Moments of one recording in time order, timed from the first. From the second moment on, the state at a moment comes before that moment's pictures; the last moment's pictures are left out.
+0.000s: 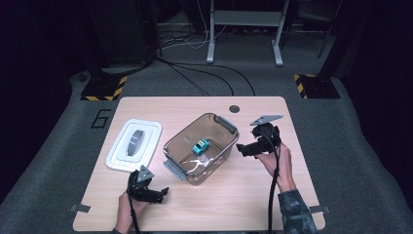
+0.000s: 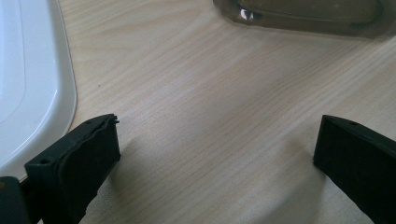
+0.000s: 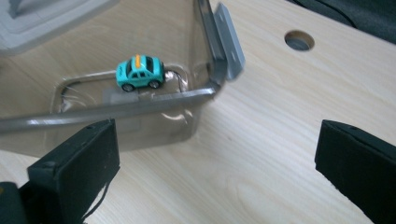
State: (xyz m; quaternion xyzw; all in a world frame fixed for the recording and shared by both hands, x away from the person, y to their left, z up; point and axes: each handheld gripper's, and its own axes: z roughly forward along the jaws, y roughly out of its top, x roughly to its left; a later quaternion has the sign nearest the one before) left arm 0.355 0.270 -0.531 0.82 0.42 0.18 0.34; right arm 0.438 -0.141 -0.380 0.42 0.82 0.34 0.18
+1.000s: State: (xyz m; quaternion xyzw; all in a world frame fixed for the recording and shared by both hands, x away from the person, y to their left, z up) left arm 0.355 0.271 -0.531 0.82 0.42 0.18 0.34; right arm 0.390 -0.195 -0.515 0.52 0.77 0.31 0.19
